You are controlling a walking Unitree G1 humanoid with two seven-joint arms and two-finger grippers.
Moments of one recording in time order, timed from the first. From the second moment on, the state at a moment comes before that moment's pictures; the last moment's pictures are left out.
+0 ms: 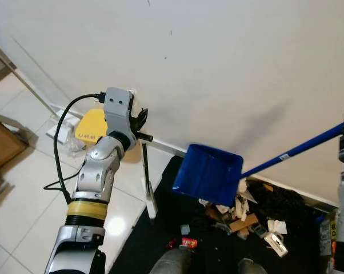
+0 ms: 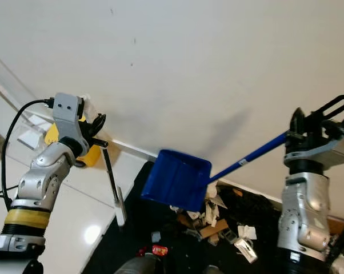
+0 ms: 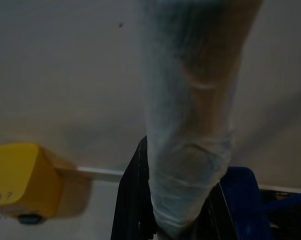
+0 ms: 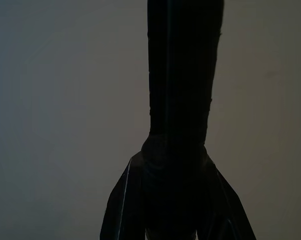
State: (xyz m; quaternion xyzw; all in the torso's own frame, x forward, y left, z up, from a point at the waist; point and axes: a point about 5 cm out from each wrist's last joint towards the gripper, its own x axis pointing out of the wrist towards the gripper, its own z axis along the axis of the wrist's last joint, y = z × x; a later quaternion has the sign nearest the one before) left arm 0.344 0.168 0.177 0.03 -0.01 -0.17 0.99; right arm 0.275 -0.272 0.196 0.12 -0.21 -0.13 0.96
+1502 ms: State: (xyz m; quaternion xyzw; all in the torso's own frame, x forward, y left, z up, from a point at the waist) left arm 0.343 0.173 0.173 0.02 0.00 -0.16 0.99; right arm 0.282 -0.261 0.201 0.09 -0.20 -0.09 0.97
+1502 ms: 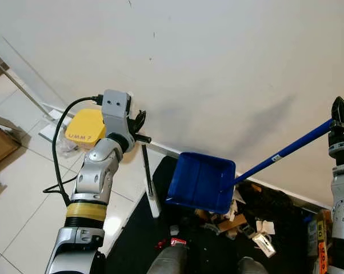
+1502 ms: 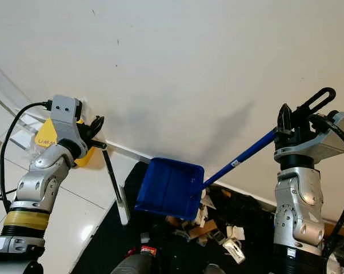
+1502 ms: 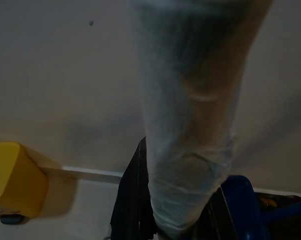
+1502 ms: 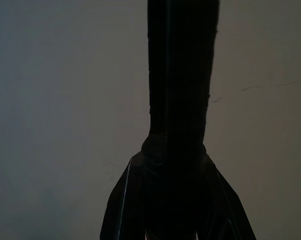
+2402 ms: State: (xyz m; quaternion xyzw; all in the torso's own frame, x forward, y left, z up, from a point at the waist) left arm 0.341 0.176 0.170 0.02 0.01 -0.17 0.99; right arm 0.201 -0.359 0.191 0.04 -0.14 -0.16 0.98
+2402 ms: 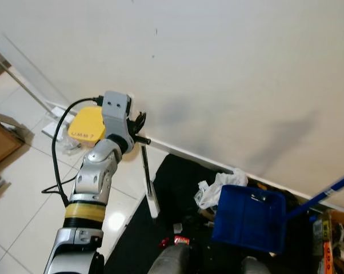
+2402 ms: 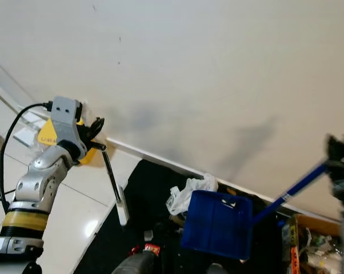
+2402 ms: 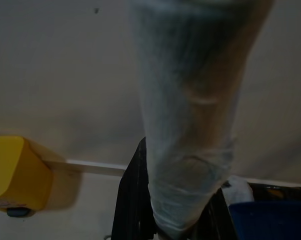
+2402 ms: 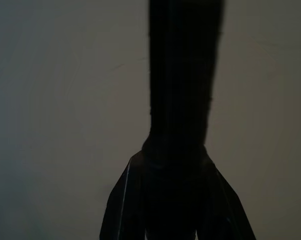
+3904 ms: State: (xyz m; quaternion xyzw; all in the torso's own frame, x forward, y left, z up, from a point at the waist) left arm 0.342 0.171 0.161 0.03 0.03 -0.20 0.98; right arm 0.187 -0.388 0.199 -0.17 -0.02 -0.14 0.98
